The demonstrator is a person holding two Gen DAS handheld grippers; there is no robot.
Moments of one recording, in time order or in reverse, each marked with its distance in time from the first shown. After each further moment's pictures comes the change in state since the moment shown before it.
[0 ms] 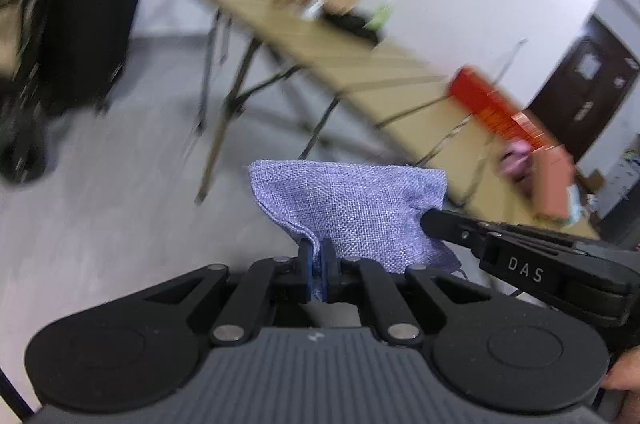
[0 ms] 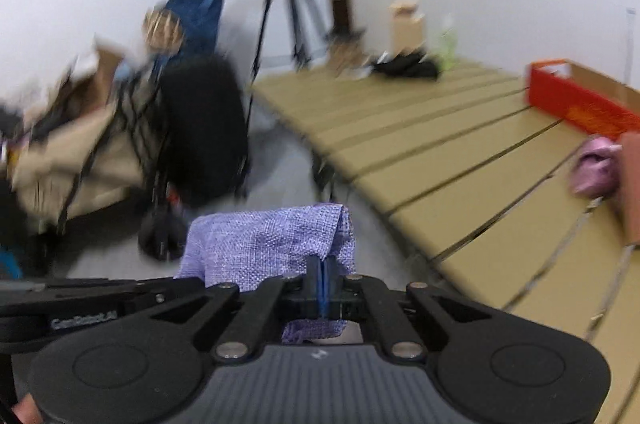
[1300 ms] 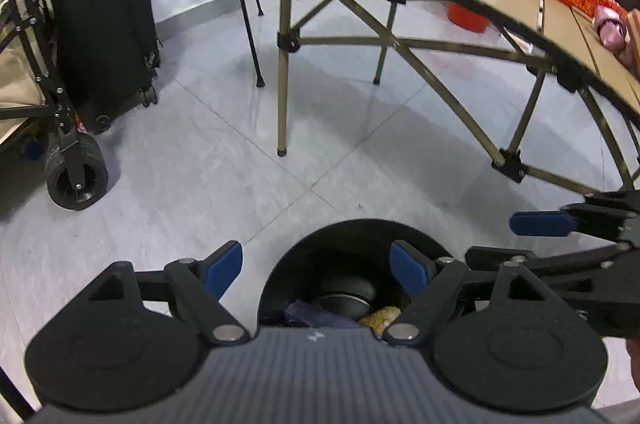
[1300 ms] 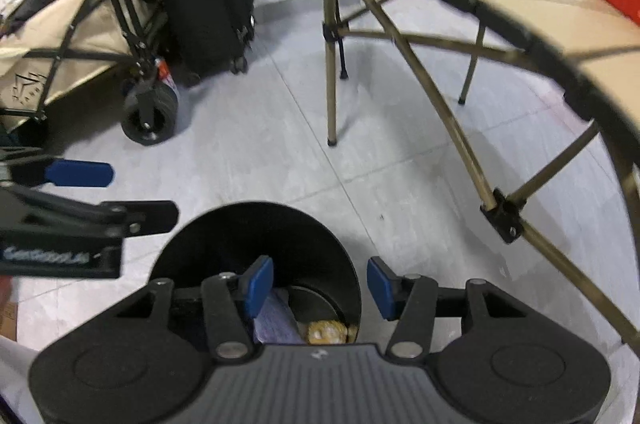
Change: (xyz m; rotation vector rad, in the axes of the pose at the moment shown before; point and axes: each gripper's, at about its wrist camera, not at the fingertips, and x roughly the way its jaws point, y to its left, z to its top) left arm 0.061 0.021 -0.006 0.261 0.149 0.247; right arm 0.075 -0.008 -0.049 -0.034 0.242 0.015
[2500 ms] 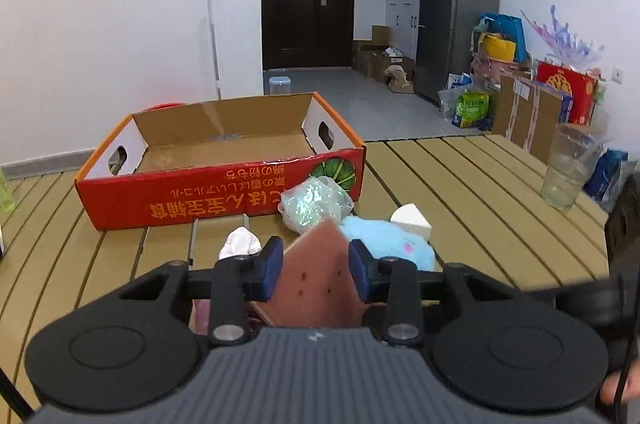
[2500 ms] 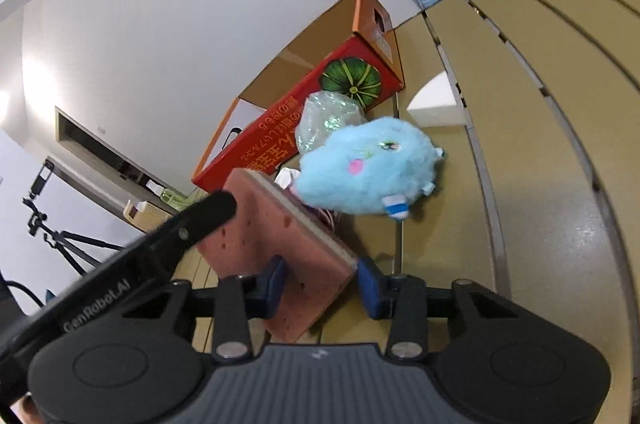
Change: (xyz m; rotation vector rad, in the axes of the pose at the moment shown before) left arm 0.006 -0.347 0.197 0.692 -0.354 -0.636; right arm -0.138 -0.303 -0.037 1.121 -0.592 -0.043
